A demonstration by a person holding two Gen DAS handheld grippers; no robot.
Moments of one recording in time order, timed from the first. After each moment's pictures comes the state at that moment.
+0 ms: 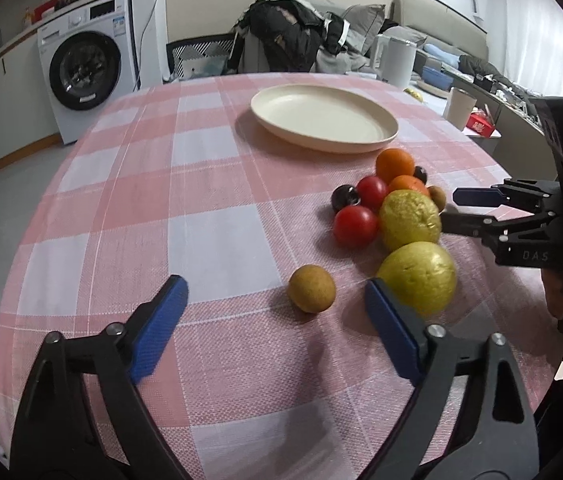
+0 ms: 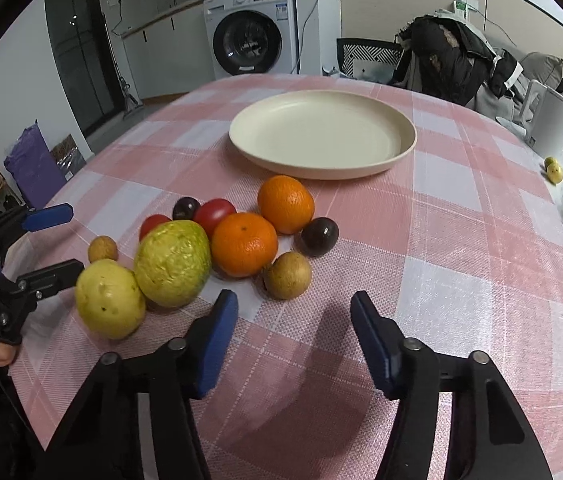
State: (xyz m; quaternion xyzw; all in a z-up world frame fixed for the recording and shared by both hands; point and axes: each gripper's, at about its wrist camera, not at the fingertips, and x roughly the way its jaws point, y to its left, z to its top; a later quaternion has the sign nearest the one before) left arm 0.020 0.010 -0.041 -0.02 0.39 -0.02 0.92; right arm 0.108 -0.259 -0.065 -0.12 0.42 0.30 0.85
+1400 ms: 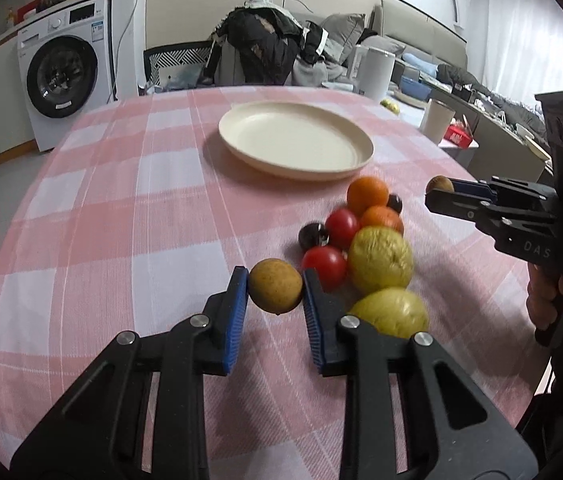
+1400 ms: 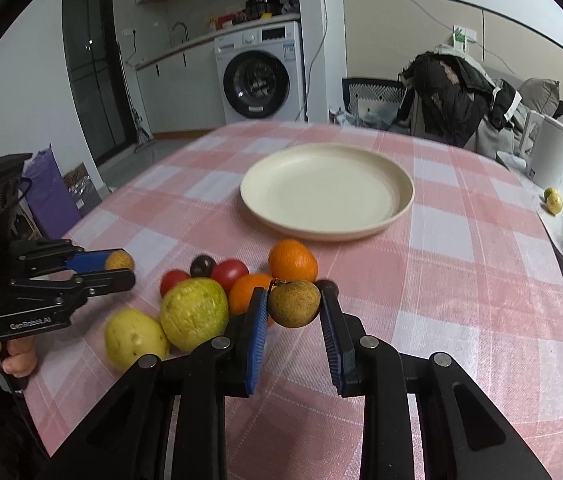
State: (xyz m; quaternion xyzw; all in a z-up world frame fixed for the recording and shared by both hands) left arm 0.045 0.005 -0.027 -0.04 0.37 -0.07 0.92; right arm 0.104 -0.265 -0.029 -0.08 0.34 0.33 0.88
